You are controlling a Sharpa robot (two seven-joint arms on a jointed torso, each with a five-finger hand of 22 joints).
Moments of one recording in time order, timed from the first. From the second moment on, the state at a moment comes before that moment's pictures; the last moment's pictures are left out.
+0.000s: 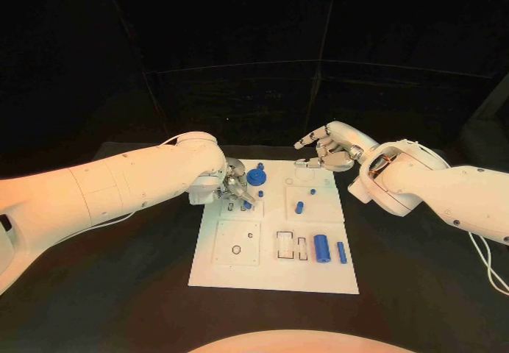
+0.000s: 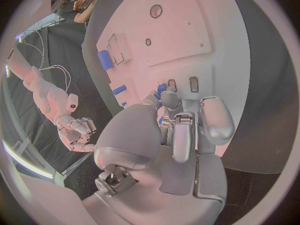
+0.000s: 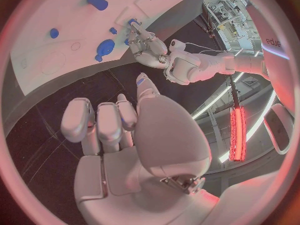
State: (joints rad) left arm 1.32 -0.51 -0.11 1.21 -1.00 0.30 -0.54; left_hand 1.38 0.14 0.09 0.20 0.11 0.84 0.06 0.63 0.46 1.21 -0.02 1.00 0.80 1.47 -0.09 1.55 1.31 0.11 1.44 0.01 1.26 1.04; right arm 1.25 -0.84 -0.04 1.55 -1.09 -0.38 0.00; right_hand 1.46 -0.04 -0.06 0.21 0.24 0.87 0.16 0.10 0.07 1.35 0.07 1.19 1.24 1.47 -0.01 1.26 0.96 0.08 1.31 0.10 1.37 1.10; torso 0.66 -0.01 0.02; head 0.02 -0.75
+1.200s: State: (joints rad) left arm 1.27 -0.64 -0.11 1.36 -0.95 0.01 -0.48; left_hand 1.12 -0.08 0.61 0.15 0.12 0.85 0.05 0.73 0.52 1.25 -0.03 0.99 0.75 1.47 -0.09 1.56 1.31 0.11 1.44 0.02 1.25 1.05; right arm 1.25 -0.84 -0.04 1.54 -1.09 -0.35 -0.02; right_hand 1.46 -0.04 -0.06 0.21 0.25 0.87 0.16 0.10 0.07 1.35 0.07 1.19 1.24 1.47 -0.01 1.26 0.96 0.08 1.31 0.10 1.37 1.10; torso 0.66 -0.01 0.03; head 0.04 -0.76
